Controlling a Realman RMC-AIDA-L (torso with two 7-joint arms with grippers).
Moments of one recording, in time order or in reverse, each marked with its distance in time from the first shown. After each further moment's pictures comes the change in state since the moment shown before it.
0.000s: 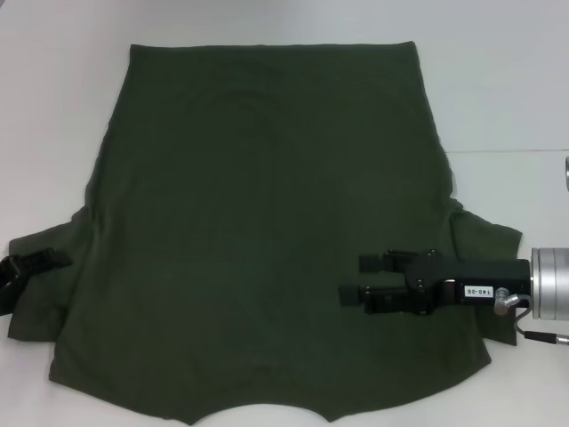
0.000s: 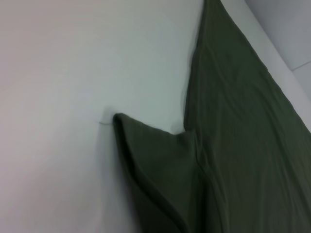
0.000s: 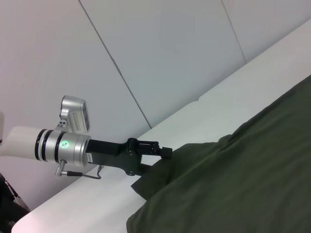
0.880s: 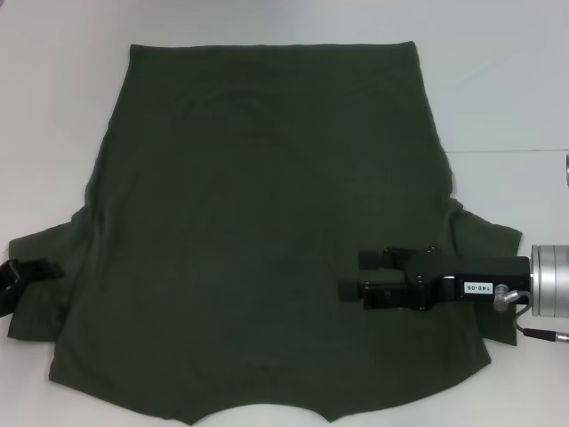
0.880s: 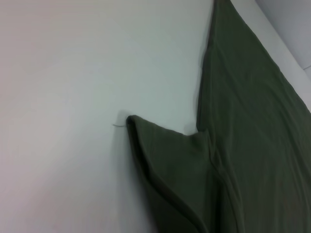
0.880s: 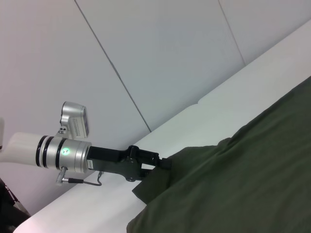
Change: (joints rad) left arm 0.004 -0.004 0.026 0.001 0.000 -0.032 0.001; right arm 0.003 0.000 0.008 0.000 0.002 -0.001 0.011
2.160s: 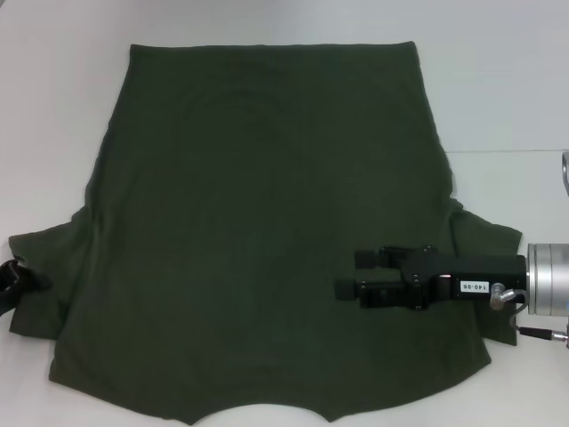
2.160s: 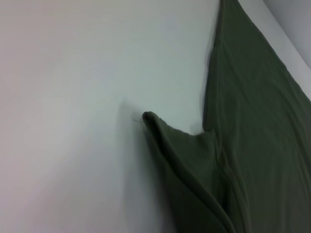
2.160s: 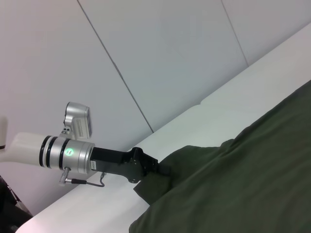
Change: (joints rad) left arm -0.007 0.003 0.000 -0.003 0.020 -0.013 -0.017; right arm 0.006 0.004 0.000 0.000 0.000 0.000 0.000
